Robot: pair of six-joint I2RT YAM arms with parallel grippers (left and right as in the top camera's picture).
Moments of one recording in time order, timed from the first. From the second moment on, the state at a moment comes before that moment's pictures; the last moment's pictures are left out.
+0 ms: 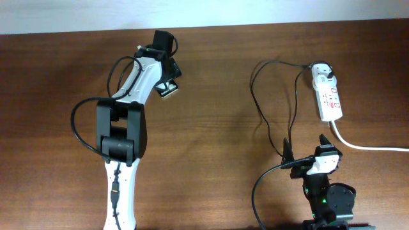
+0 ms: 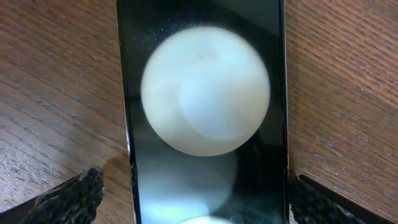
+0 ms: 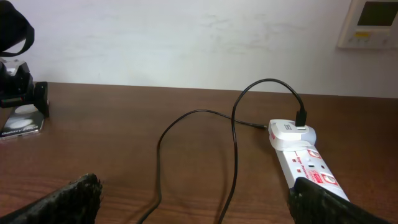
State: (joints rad) left arm -0.22 2.46 2.04 -0.82 -0.24 -0.66; right arm 0.00 0.01 0.01 -0.07 -0.07 -0.01
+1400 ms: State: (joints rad) left arm -0.21 2.46 2.08 -0.98 -0.08 -0.33; right arm 0.00 0.01 0.01 -0.07 -0.07 -0.01
